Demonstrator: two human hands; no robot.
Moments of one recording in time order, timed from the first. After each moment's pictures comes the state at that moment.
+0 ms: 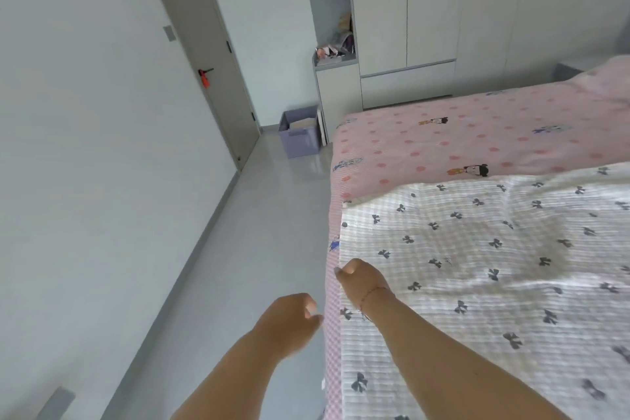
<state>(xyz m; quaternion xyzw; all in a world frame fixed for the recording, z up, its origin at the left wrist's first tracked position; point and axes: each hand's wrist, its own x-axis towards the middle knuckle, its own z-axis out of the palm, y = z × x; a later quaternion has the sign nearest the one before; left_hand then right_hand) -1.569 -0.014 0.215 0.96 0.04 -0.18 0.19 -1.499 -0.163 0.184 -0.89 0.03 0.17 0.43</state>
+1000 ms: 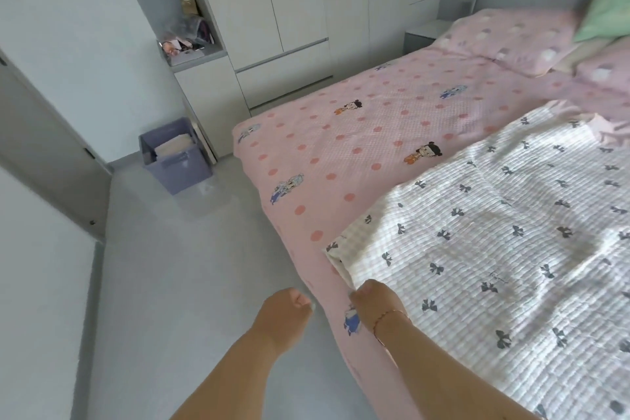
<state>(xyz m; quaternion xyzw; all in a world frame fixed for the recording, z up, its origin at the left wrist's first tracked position) -1.143 0.120 0.140 0.91 -0.10 -0.28 0.28 -1.195 -0.045 0.096 -0.82 0.35 0.15 0.43</state>
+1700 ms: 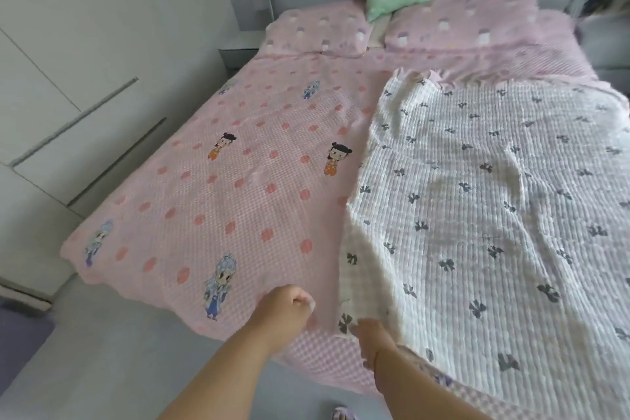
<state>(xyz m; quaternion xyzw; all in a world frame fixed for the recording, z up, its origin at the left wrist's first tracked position) -0.838 0.018 0.112 0.79 -0.44 -0.42 0.14 -0.991 -0.031 -0.011 -0.41 0.65 -0.04 0.64</state>
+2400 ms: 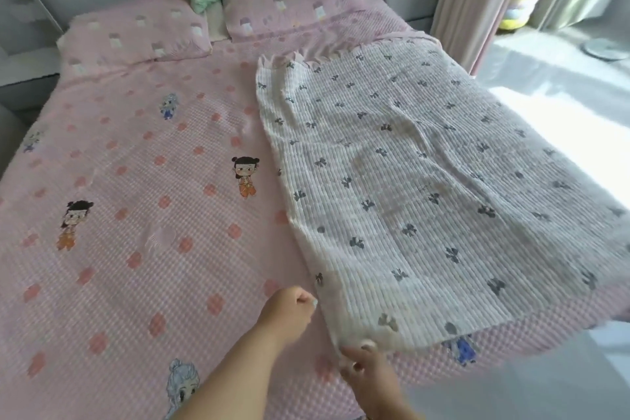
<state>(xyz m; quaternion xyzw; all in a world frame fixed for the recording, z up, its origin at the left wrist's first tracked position) -0.760 -0.127 0.042 0.66 -0.57 -0.50 0.02 -0.895 -0.016 -0.027 -0.32 0.73 -0.24 0.55</state>
